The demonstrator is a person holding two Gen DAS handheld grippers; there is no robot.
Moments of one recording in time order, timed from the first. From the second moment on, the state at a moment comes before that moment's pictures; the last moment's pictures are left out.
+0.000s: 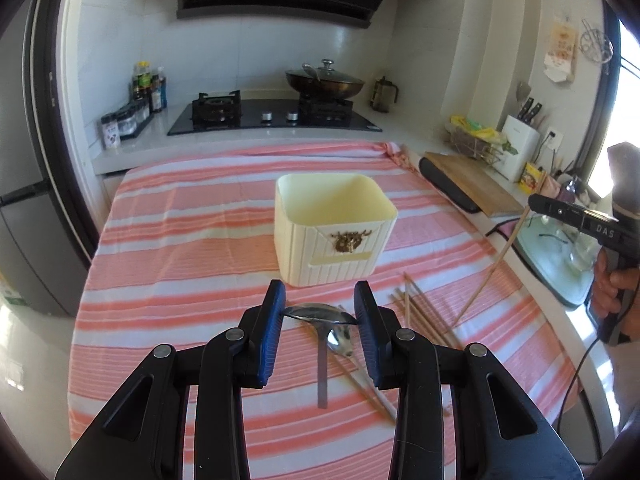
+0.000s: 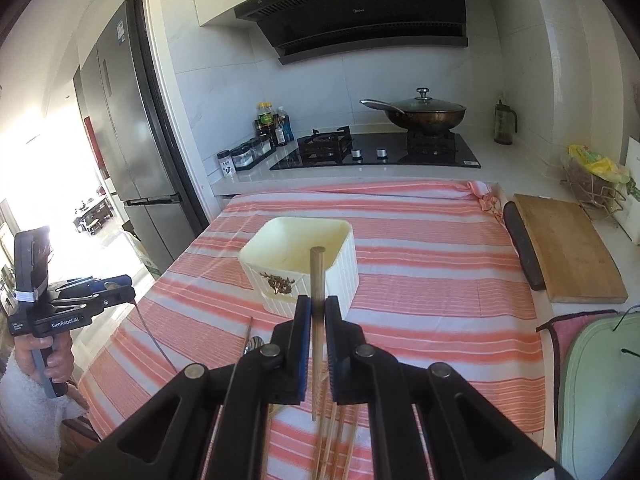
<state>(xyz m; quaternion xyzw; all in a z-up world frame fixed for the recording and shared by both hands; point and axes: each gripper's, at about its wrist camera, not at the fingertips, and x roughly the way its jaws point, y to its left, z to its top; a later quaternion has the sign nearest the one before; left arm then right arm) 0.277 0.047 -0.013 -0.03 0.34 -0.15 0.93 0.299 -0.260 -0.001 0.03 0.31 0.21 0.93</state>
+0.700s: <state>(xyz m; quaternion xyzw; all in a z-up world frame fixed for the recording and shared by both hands) 0.473 0.011 0.025 -0.09 0.31 -0.09 0.94 0.460 -0.183 0.014 0.00 0.26 0.22 0.94</state>
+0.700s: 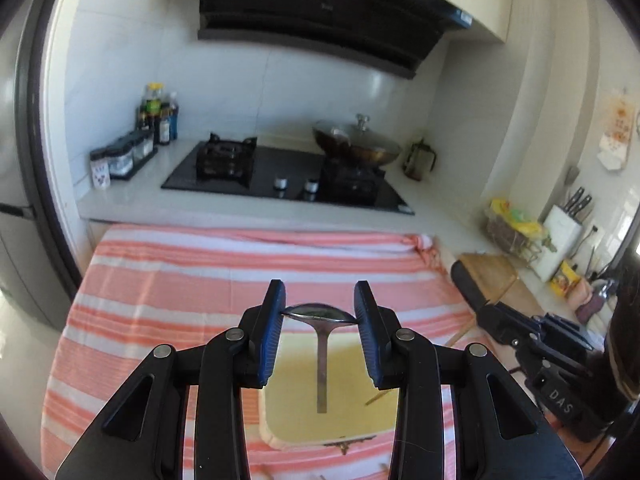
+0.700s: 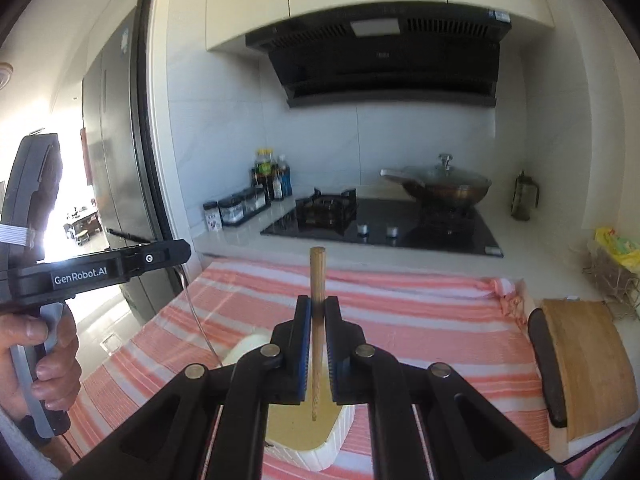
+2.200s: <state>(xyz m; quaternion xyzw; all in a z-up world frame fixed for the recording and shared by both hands) 0.311 0.055 -0.215 -0.03 0.46 0.04 0.89 0.275 -0.311 -0.214 -0.02 0.44 0.05 0.90</state>
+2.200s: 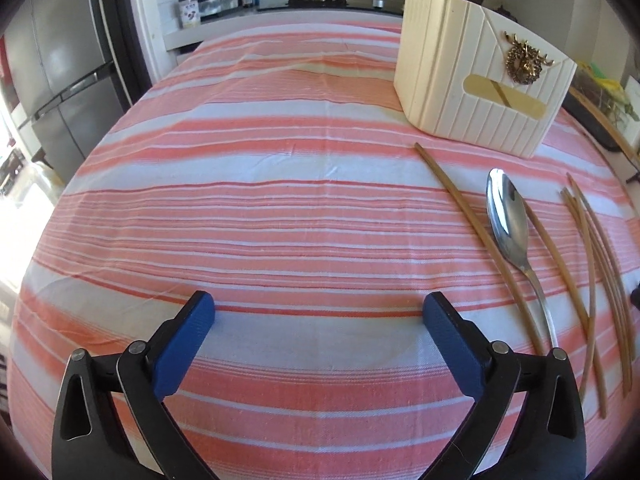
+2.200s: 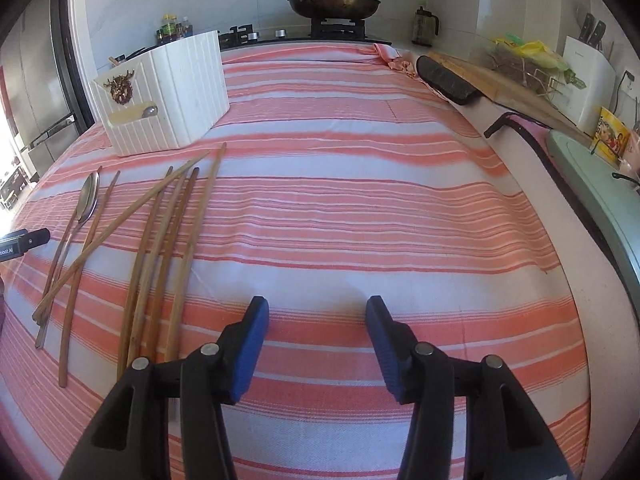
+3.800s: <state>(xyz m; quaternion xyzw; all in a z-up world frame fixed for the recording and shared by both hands) 0.306 0.054 -0.215 -0.03 0.46 0.04 0.89 0.290 -0.311 -0.214 -0.03 0.44 0.05 0.89</state>
